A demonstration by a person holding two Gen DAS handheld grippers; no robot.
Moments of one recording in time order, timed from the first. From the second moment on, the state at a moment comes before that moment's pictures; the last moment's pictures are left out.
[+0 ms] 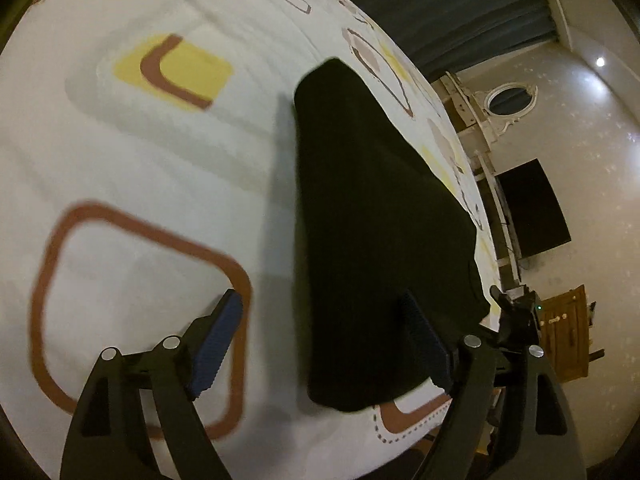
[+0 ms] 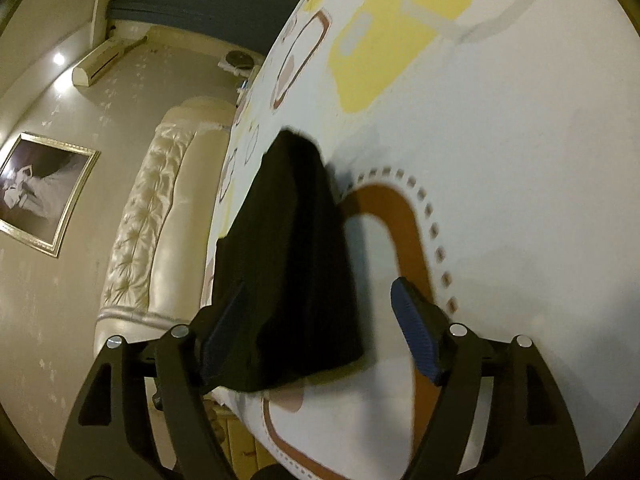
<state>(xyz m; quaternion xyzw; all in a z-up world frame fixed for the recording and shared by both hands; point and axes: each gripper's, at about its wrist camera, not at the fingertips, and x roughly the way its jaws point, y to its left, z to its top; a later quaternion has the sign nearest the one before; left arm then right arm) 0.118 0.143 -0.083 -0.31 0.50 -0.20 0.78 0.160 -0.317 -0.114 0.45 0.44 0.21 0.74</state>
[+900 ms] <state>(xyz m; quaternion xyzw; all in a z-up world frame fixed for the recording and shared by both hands) 0.123 0.090 -0.067 -0.24 0.50 -0.17 0.82 0.150 -0.279 -0.103 0.41 0.47 0.24 0.75</state>
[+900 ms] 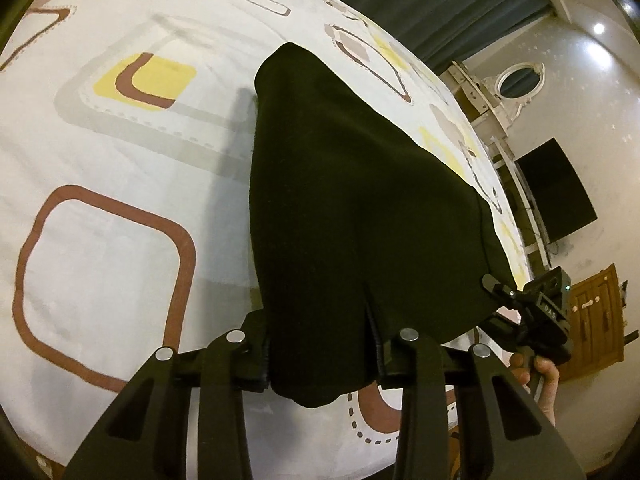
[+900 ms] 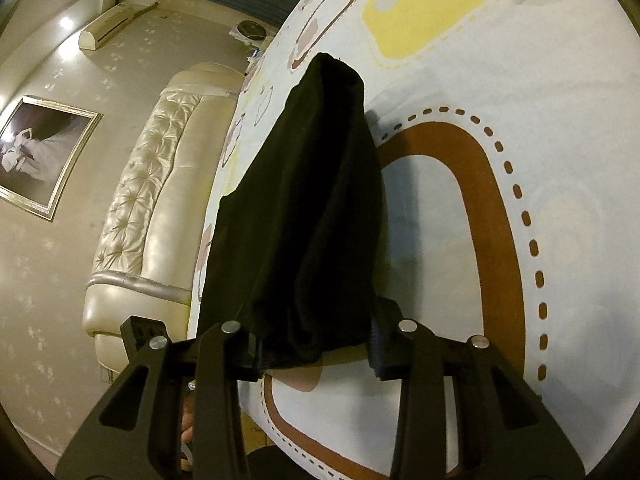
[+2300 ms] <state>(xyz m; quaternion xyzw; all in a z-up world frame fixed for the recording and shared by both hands) 0.131 0.081 -0.079 -0.22 0.50 -0.17 0.82 0.111 -0.276 -0.115 0.43 0.47 0.24 0.74</state>
